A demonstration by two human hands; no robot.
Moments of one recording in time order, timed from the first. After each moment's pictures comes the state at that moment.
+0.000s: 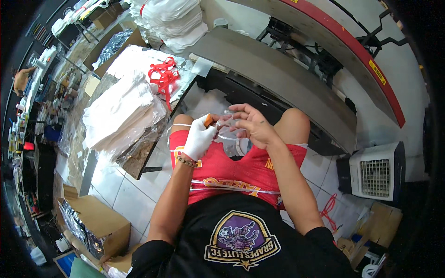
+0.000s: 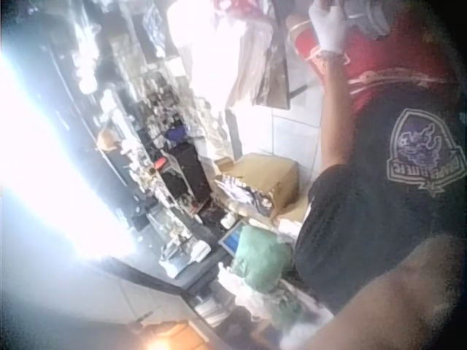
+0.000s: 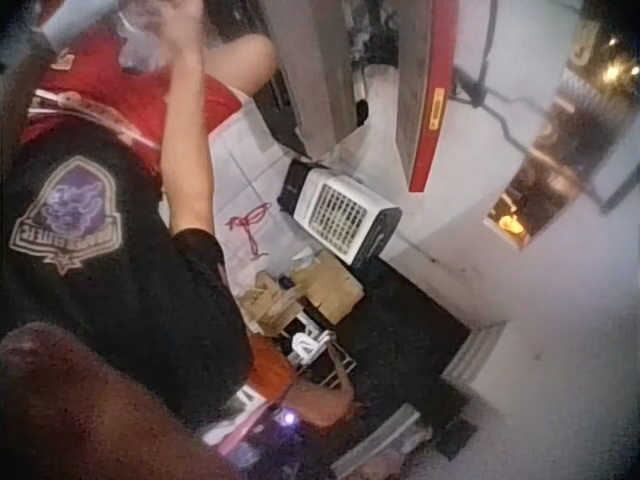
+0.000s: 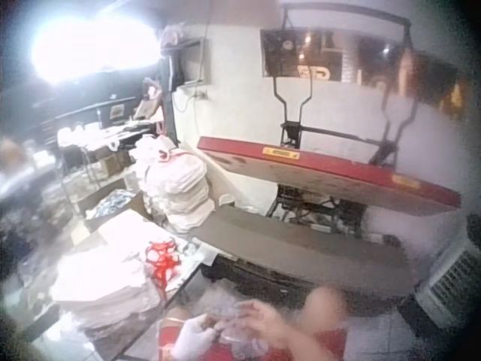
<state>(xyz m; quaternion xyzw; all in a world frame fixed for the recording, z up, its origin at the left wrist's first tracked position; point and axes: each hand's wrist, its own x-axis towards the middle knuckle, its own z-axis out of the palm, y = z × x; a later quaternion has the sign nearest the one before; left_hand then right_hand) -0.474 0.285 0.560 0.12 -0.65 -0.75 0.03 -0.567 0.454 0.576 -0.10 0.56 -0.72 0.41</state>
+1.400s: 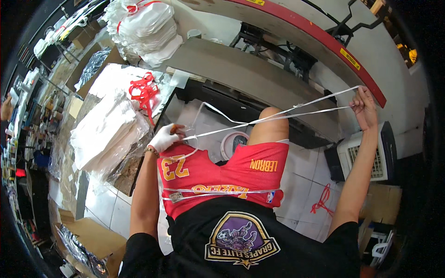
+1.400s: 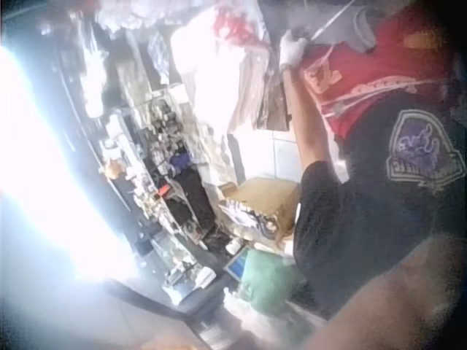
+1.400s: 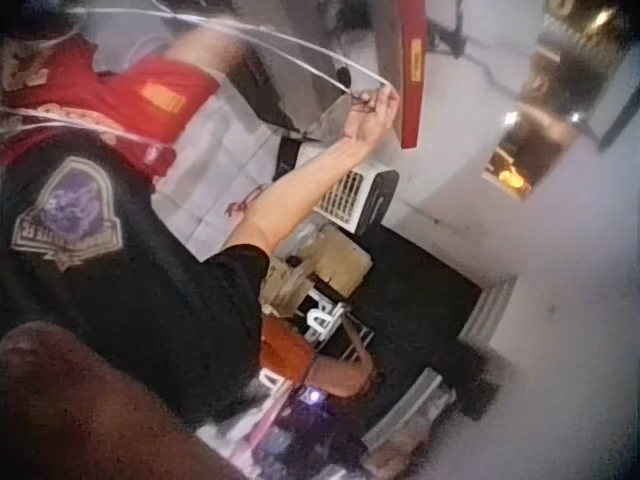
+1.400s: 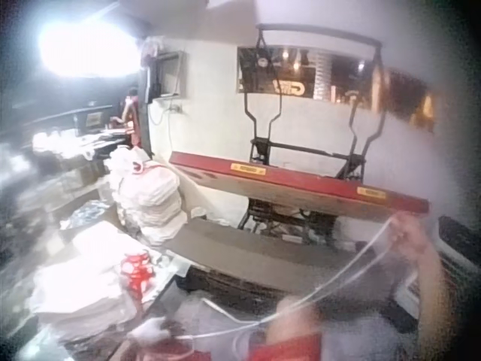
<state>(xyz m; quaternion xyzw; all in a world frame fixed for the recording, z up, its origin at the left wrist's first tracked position) -0.503 0.165 0.453 0.06 -0.71 -0.67 -0.18 -0.658 0.777 0.736 -0.08 0.66 -0.75 0.01</state>
